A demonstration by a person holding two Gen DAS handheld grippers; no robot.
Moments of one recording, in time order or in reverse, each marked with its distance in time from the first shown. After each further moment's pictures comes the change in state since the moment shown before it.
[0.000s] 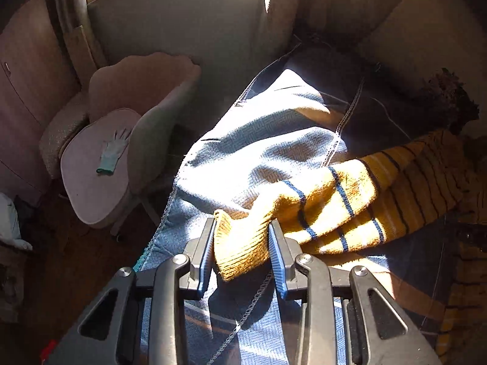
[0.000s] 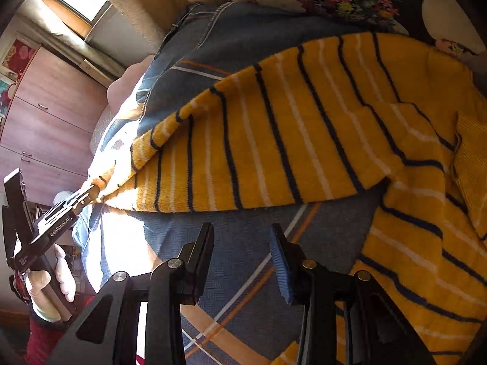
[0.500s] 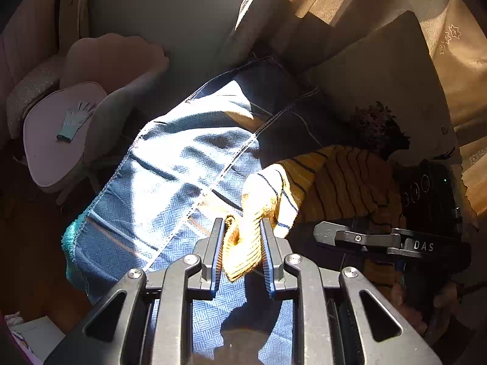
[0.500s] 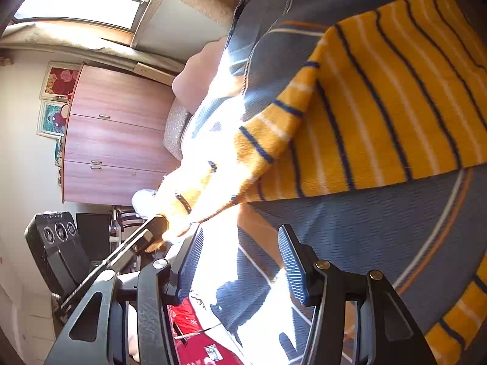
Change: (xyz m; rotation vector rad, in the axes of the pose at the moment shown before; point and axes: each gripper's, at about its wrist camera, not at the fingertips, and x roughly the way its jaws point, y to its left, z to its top) left arm -0.069 -0.023 -0.033 -0.142 -0.003 -0.279; right arm 0.018 0.065 0.001 0.096 0.111 0.424
